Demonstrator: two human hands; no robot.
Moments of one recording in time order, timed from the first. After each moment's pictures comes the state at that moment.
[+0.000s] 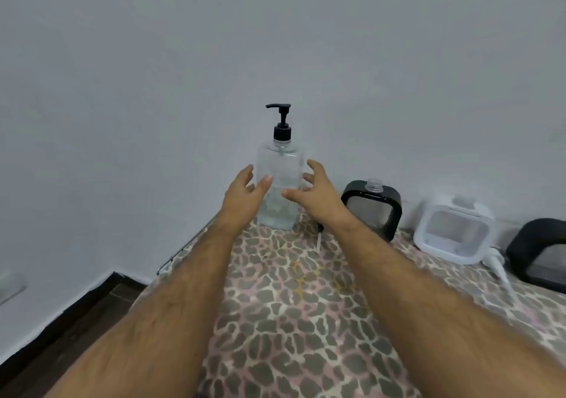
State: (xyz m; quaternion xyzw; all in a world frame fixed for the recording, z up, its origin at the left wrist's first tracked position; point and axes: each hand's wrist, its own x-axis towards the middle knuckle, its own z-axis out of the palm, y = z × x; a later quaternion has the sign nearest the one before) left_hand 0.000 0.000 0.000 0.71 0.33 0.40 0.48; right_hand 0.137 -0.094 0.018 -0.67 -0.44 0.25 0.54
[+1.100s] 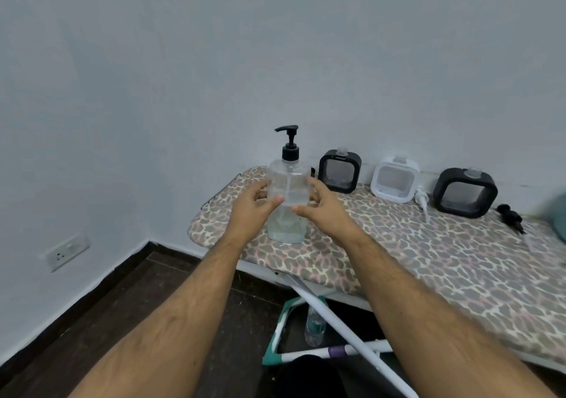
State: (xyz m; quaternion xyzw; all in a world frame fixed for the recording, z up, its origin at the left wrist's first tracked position) left_hand -0.106 -0.205 0.016 0.73 0.31 0.41 0.45; right_hand 0.047 -0.294 0.014 -0.61 -0.47 0.30 0.57
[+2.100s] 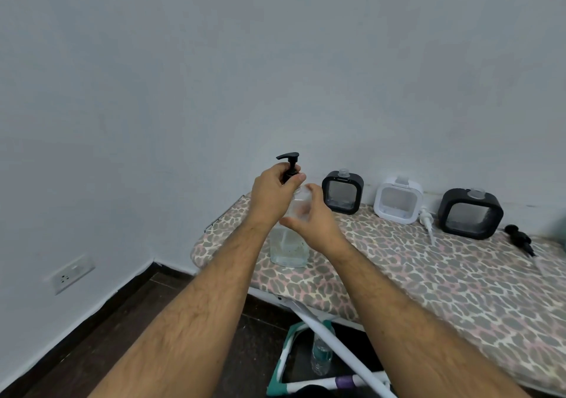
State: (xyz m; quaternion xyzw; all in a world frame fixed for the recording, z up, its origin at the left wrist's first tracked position) left_hand -0.058 -0.205 0.088 0.75 0.29 0.45 0.39; right_hand 0.034 -0.276 0.036 -0.70 -0.49 0.15 0.50
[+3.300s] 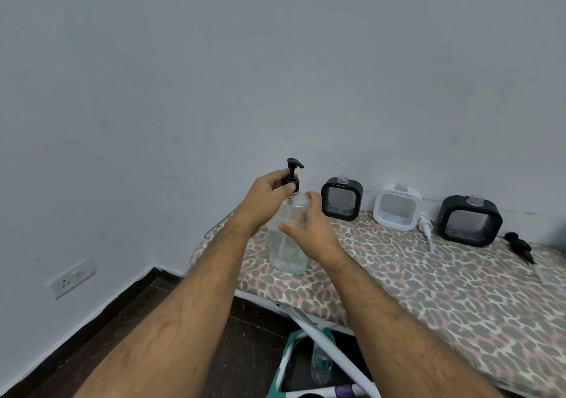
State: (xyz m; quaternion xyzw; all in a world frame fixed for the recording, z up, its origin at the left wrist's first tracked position) left_hand -0.079 -0.207 0.100 0.75 0.25 0.37 0.50; right_hand 0.026 -0.283 0.037 -0.72 -0.49 0.13 0.47
